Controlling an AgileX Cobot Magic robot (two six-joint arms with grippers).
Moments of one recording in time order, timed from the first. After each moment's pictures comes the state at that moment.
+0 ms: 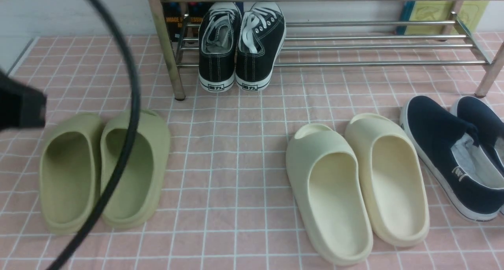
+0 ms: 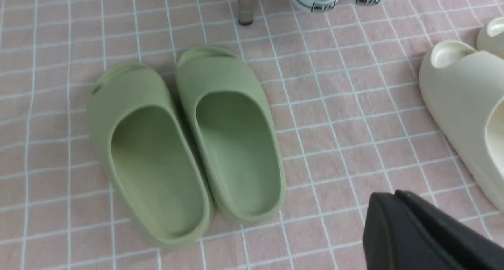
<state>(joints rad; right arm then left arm) -0.05 -0.01 0.01 0.05 0.38 0.06 -0.45 0.80 -1.08 0.18 1.04 -0.27</state>
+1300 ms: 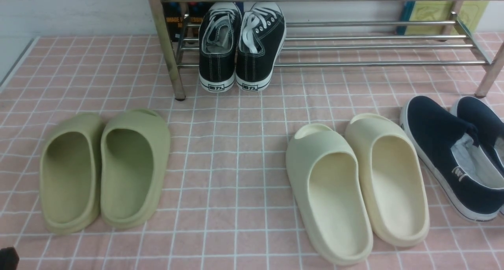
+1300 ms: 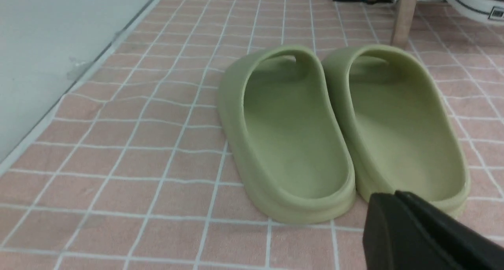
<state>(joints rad) -0.05 -0.01 0.01 0.05 0.38 0.06 0.03 -0.01 0.03 0.11 0.28 -0.09</state>
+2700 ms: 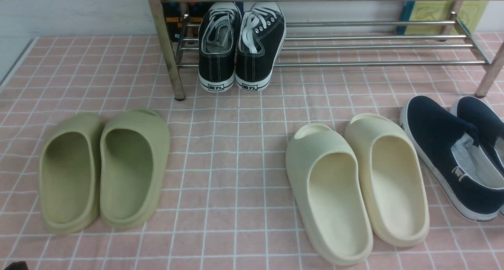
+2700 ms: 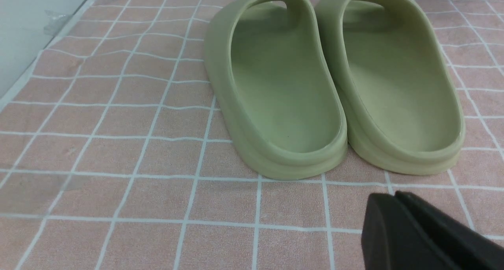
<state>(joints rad) -0.05 -0.01 0.01 0.05 0.38 0.06 -0.01 -0.01 0.03 0.11 0.36 -0.09</state>
